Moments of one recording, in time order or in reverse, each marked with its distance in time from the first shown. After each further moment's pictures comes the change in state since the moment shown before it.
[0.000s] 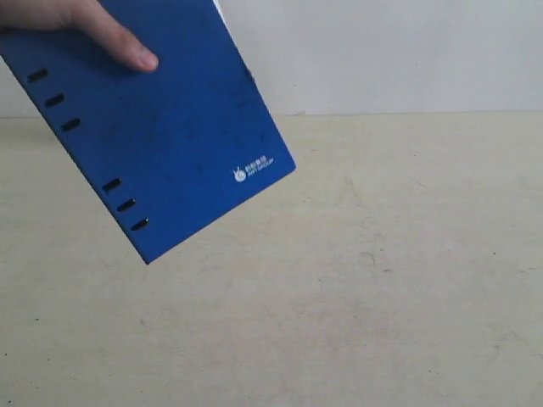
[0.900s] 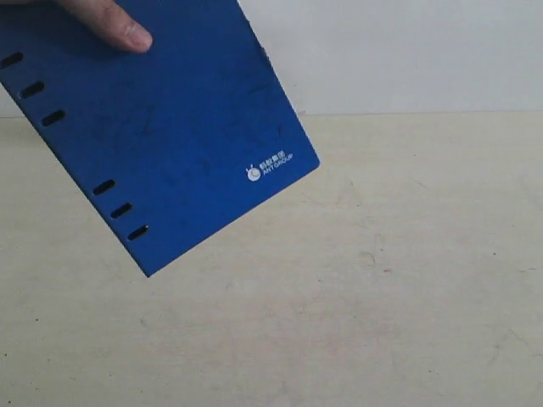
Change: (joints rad) left arm 0.205 0.000 -0.051 0.048 0.032 -0.016; right arm 0.000 0.000 0.000 0.000 -0.002 0.002
